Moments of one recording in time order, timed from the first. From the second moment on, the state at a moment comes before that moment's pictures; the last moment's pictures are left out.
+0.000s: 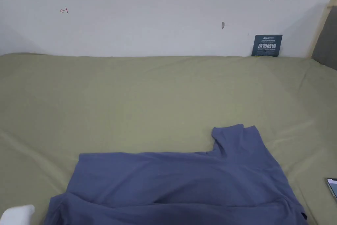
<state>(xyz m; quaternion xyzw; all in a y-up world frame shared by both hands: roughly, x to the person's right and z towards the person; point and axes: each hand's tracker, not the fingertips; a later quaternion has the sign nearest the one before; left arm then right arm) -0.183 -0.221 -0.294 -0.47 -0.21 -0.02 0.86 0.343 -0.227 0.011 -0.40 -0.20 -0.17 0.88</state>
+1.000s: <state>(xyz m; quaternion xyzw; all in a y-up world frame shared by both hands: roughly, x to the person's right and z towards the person) -0.039 -0.276 -0.513 -0.50 -0.17 -0.11 0.84 0.425 -0.240 -0.154 -0.41 -0.20 -0.13 0.88</state>
